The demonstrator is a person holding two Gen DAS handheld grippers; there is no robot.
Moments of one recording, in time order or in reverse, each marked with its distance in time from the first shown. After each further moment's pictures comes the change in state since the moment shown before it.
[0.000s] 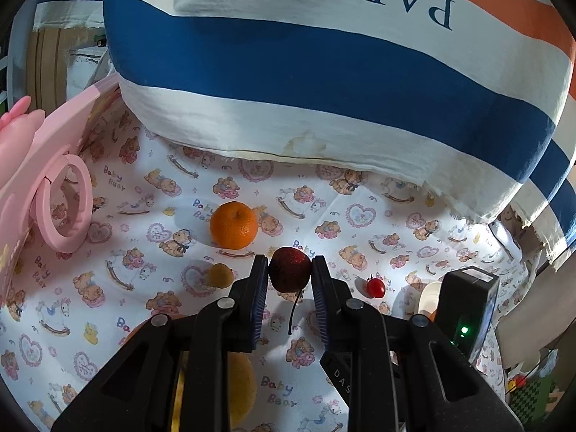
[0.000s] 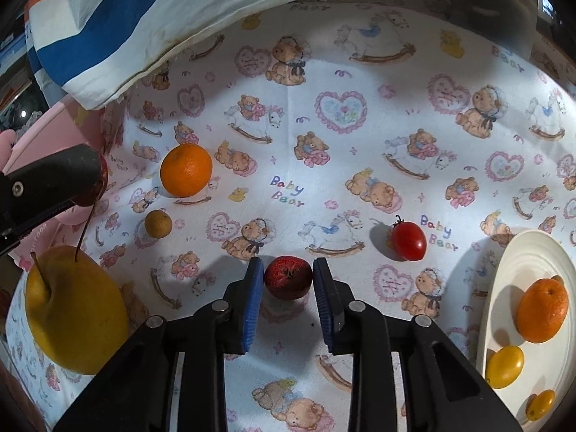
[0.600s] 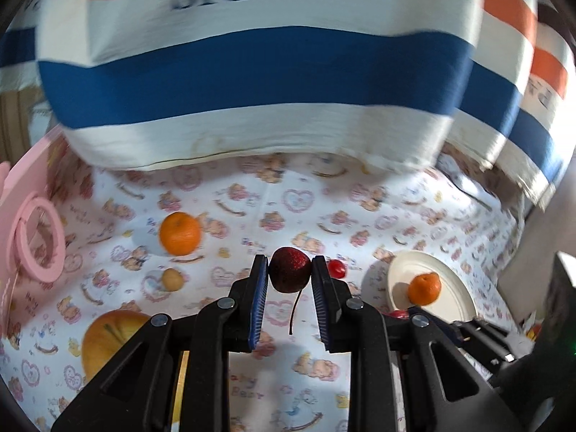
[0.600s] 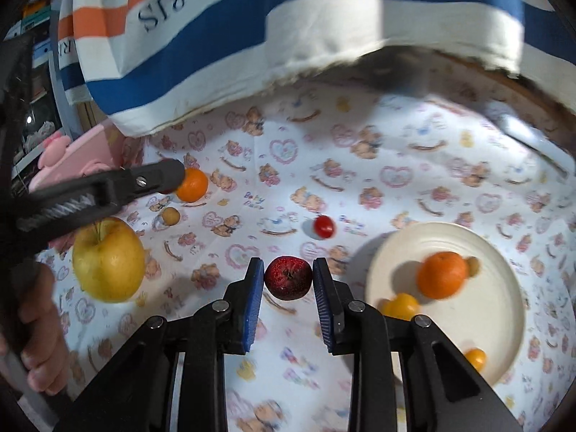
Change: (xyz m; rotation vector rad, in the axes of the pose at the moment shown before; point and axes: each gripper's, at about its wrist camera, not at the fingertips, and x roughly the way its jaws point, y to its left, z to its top) left arm -0.009 -0.059 -0.026 0.237 -0.050 -0.071; right arm -0.117 -0.045 -0.061 0.001 -0.191 -0.038
